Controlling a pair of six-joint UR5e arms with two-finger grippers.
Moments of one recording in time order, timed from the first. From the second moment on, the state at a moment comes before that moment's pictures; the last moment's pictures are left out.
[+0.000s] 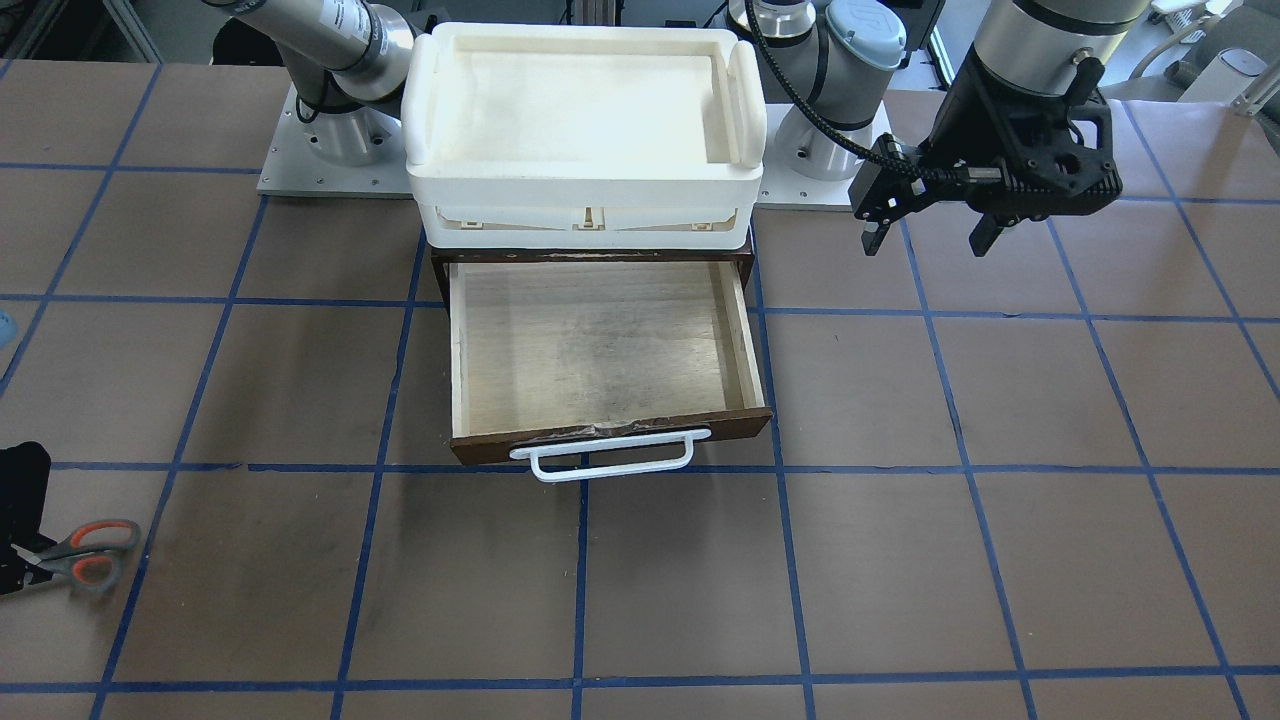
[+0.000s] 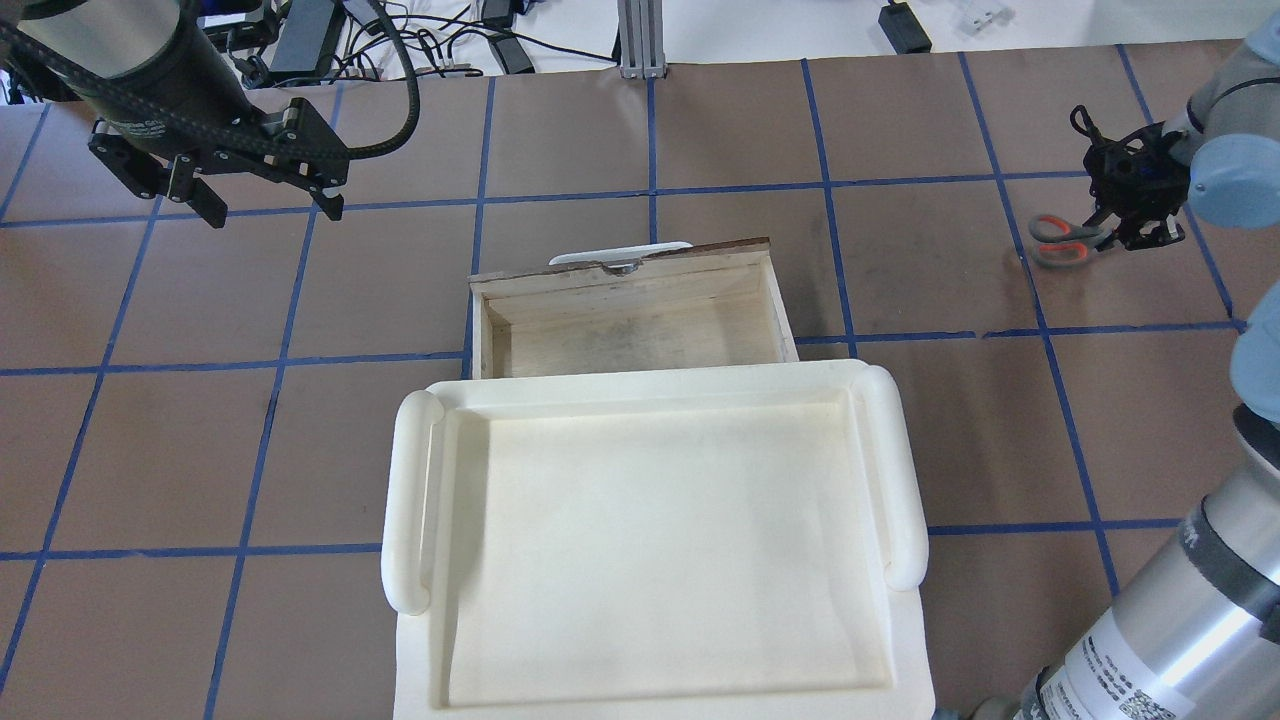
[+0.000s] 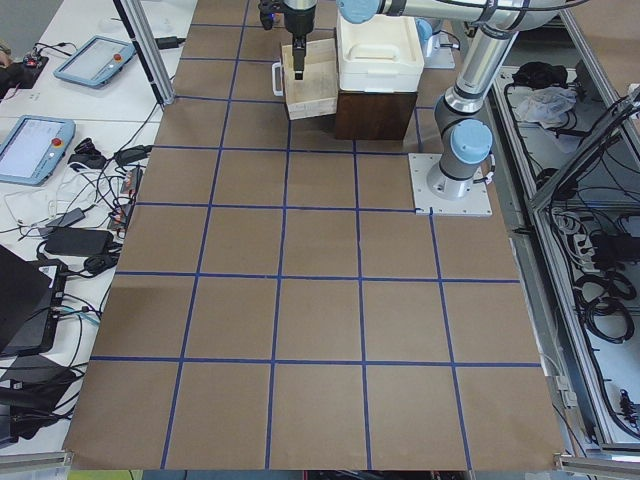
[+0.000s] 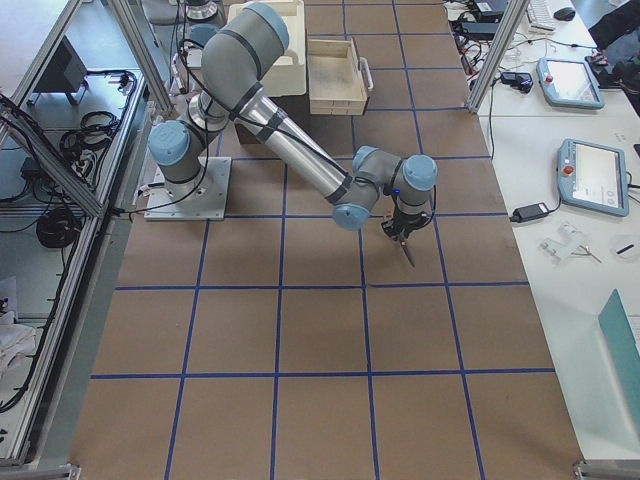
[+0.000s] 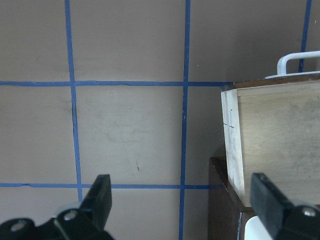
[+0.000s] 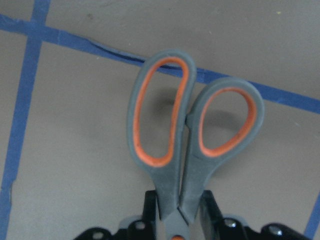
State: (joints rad) left arm -1.50 -1.55 -1.50 -1.62 1.57 0.05; right arm 1.09 -0.98 1.52 -2.19 -1.53 -2.33
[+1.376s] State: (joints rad) left arm -1.50 -1.55 -1.50 -1.62 1.57 0.05; right arm 1.60 -1.31 1.53 -1.88 -1.56 -1.71
